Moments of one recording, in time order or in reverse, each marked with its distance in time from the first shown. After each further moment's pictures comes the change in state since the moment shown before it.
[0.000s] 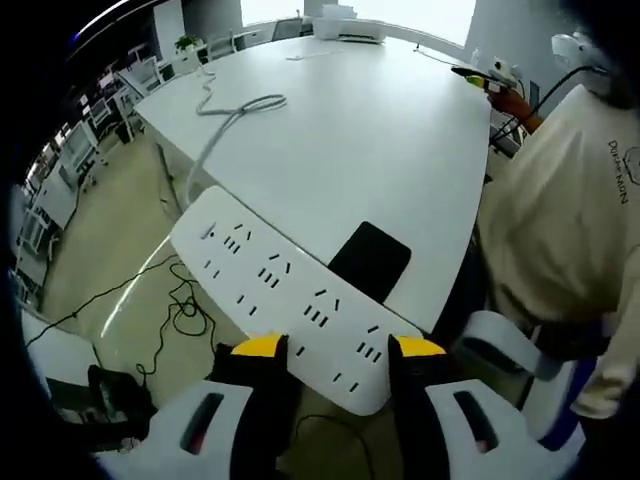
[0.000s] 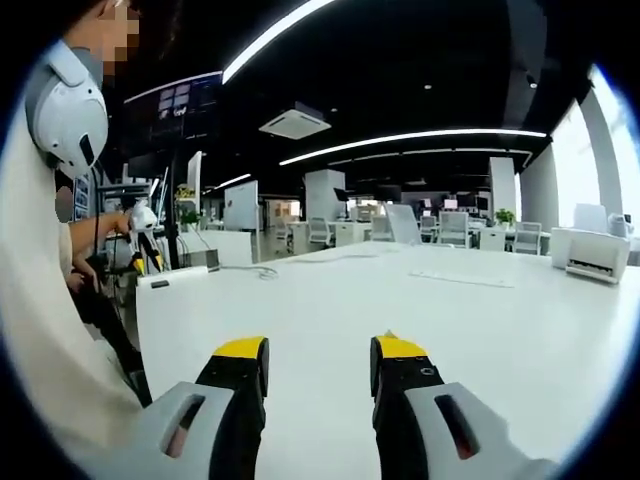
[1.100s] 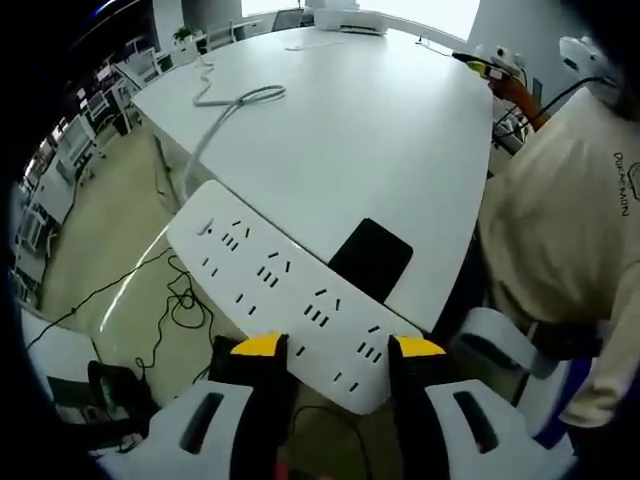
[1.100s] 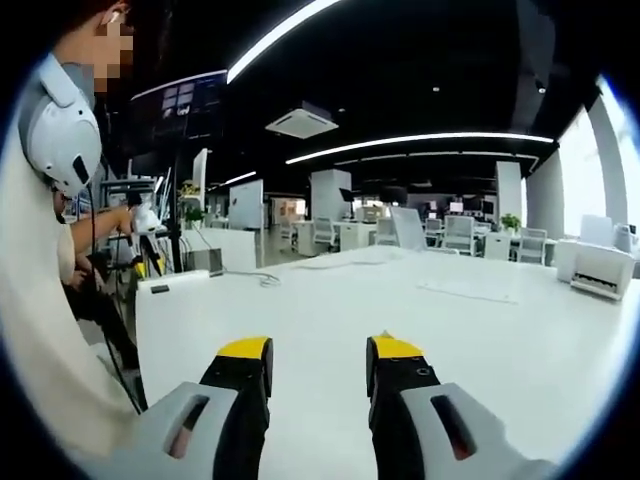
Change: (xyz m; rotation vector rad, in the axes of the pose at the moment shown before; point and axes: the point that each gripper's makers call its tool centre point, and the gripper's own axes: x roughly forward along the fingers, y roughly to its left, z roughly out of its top) left arm 0.002 -0.002 0.001 -0.007 0.047 -0.006; right arm 0.015 -0.004 0.027 -0.027 0.008 0.023
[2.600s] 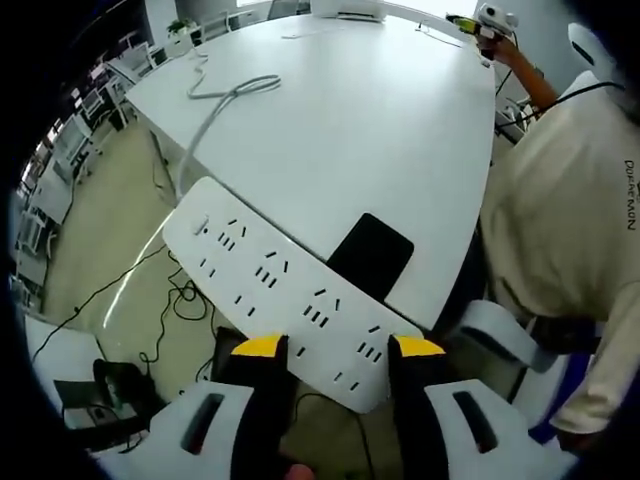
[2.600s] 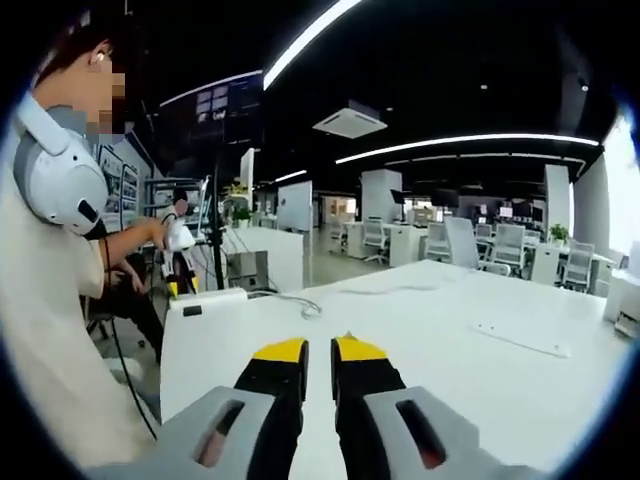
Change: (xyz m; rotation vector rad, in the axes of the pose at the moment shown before) left arm 0.002 0.001 -0.001 0.009 0.065 0.003; right arm 0.062 0.032 0.067 -0.051 0.009 0.244
